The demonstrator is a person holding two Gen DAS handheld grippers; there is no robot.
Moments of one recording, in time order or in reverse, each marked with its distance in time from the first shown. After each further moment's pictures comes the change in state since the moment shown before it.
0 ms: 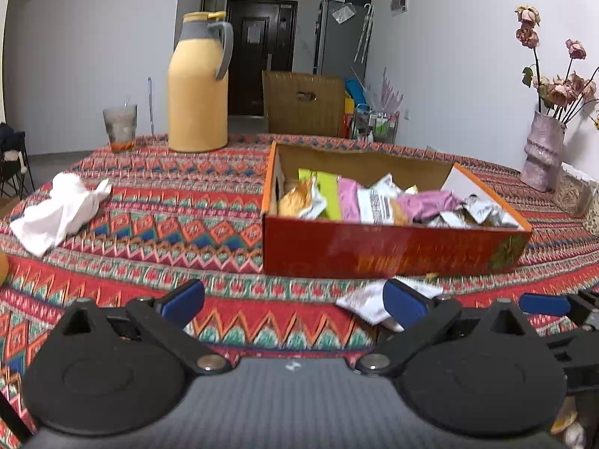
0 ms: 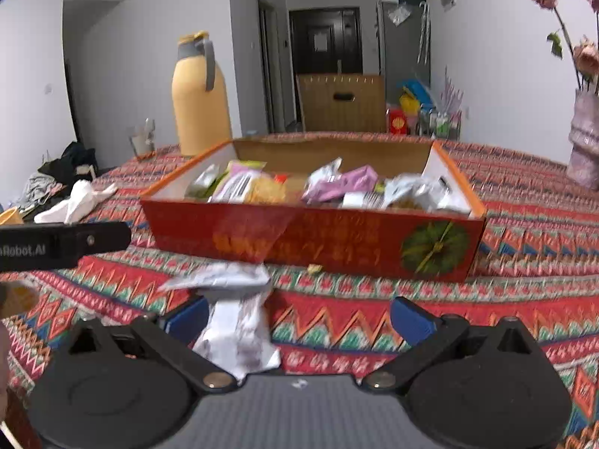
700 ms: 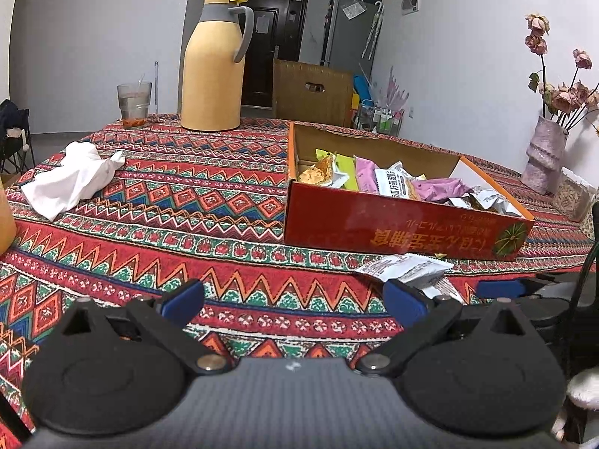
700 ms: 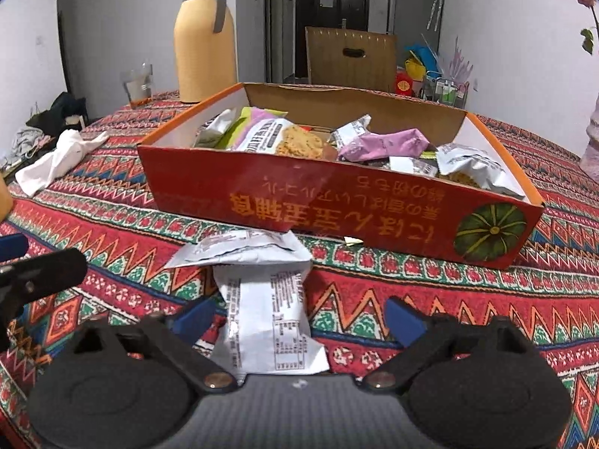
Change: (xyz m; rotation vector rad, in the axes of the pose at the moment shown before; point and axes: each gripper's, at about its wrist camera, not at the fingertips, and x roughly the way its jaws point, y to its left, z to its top) left arm -0.010 0.022 -0.020 -0.050 0.023 -0.011; right arm 0.043 0.038 0.010 -0.071 0.142 -0.056
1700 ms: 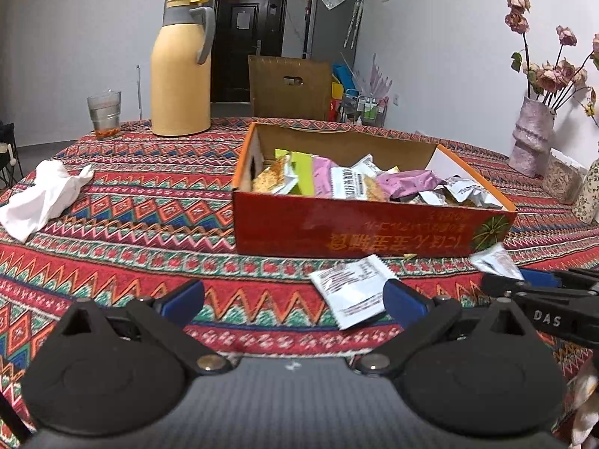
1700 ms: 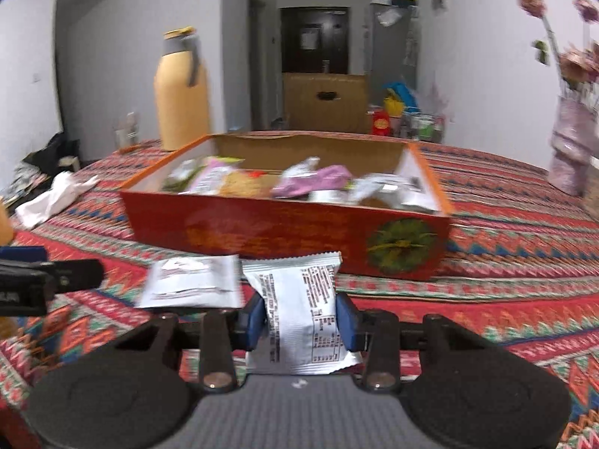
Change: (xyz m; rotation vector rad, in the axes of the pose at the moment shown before) left arm 0.015 -0.048 0.014 0.065 0.029 -0.015; right arm -0.049 -0.068 -0.022 0.082 -0.162 -0.057
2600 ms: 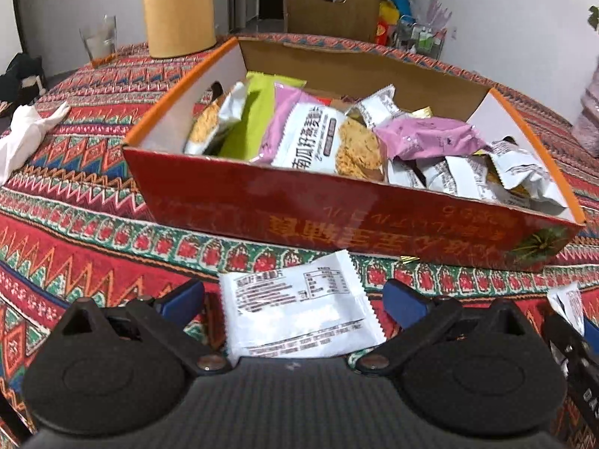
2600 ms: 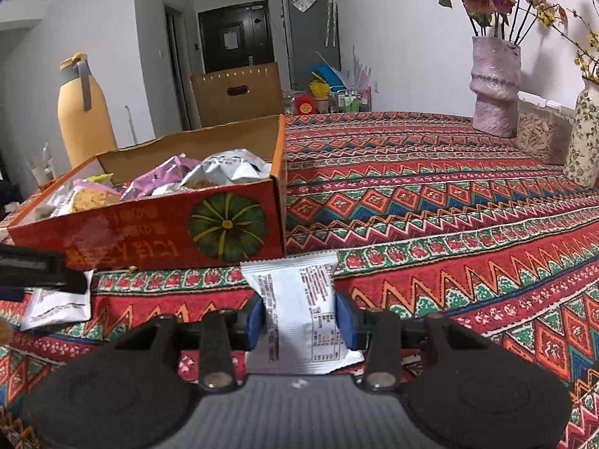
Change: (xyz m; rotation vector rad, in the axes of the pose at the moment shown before) left arm 0.105 -0.068 0.029 -0.104 0.293 0.172; right arm 0.026 -0.094 -0.017 0.165 0.017 -0.103
